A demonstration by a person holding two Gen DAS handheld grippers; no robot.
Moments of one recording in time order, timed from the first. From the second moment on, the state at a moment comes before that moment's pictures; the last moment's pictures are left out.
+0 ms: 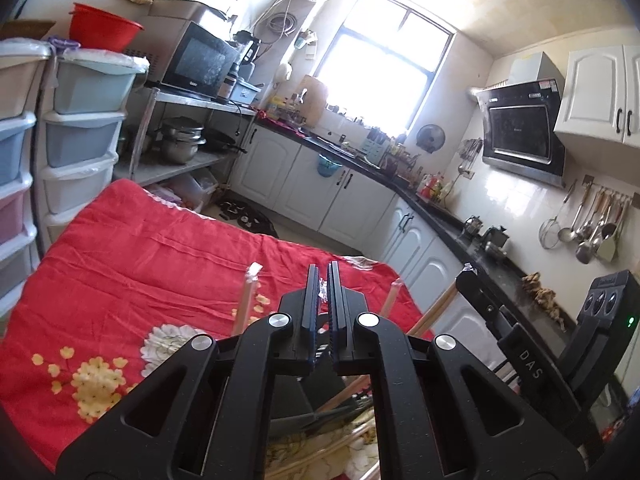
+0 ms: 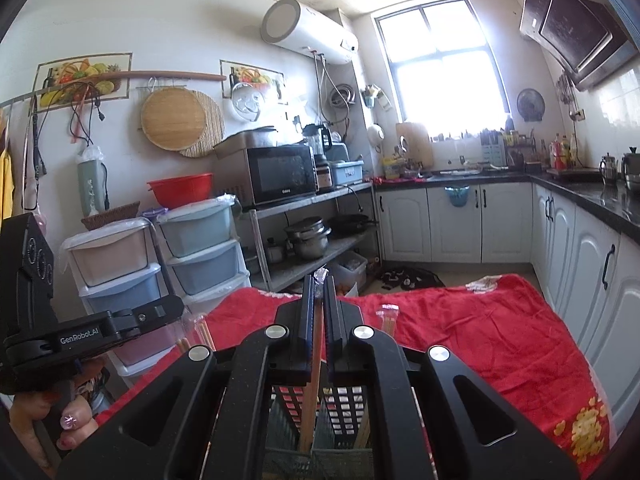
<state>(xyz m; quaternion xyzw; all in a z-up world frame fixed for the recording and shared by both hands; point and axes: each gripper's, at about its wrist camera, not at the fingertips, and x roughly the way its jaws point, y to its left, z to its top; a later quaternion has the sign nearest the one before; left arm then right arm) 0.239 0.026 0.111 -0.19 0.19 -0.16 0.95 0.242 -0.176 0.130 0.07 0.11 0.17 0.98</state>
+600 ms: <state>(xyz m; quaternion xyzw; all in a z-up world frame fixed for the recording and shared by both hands) 0.225 0.037 0.105 -0.18 0.19 -0.14 0.95 0.233 -0.180 0.113 0.07 0.15 0.16 0.97</state>
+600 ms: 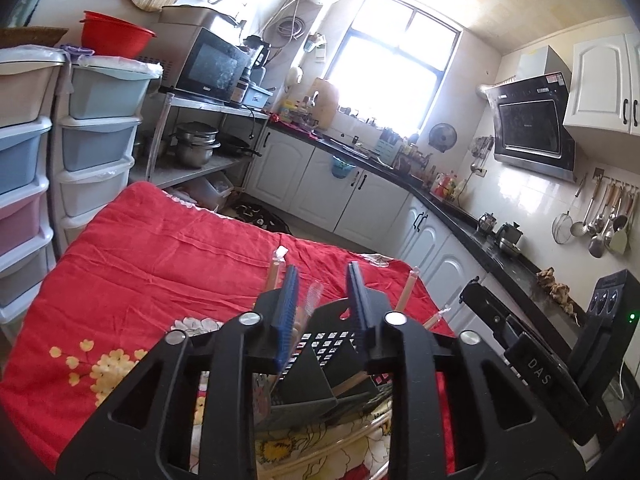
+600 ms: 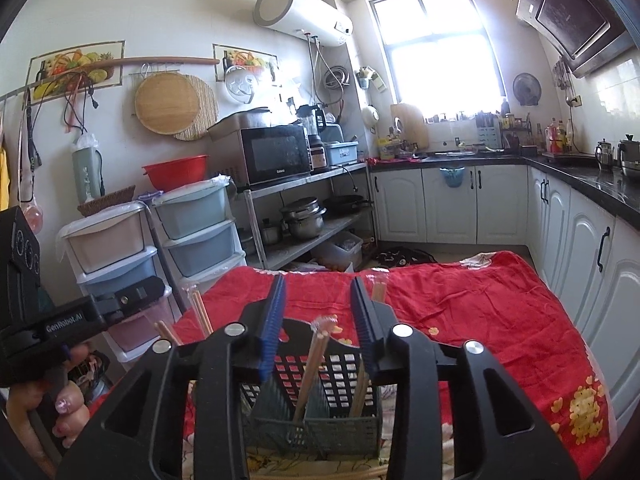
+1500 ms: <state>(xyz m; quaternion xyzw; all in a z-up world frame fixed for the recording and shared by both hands) 0.174 0.045 0.107 -0.17 0.17 -0.13 0.96 0.199 -0.188 0.104 0.05 0.17 0.16 0.97</state>
